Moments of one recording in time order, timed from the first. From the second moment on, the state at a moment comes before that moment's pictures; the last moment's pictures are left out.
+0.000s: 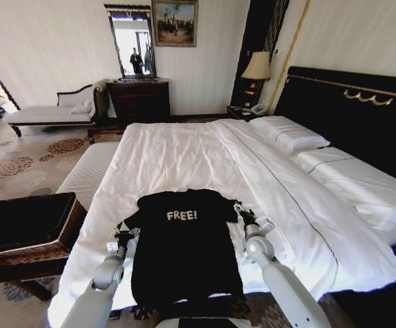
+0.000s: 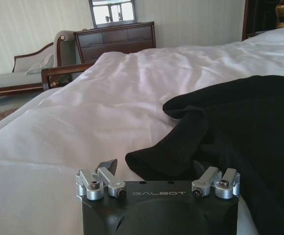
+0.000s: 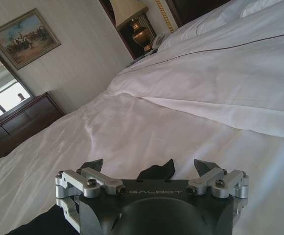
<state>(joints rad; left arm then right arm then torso) 1.31 -1.22 -0.50 -1.63 -0.26 0.12 -0.13 -1.10 1.15 0.26 1.63 1.01 0.10 0.42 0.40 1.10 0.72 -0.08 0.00</state>
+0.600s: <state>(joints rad) 1.29 -1.22 -0.50 -1.61 -0.26 0.09 -0.12 -1.11 1.14 0.26 1.63 1.01 0.10 0.42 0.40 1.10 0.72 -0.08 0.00</state>
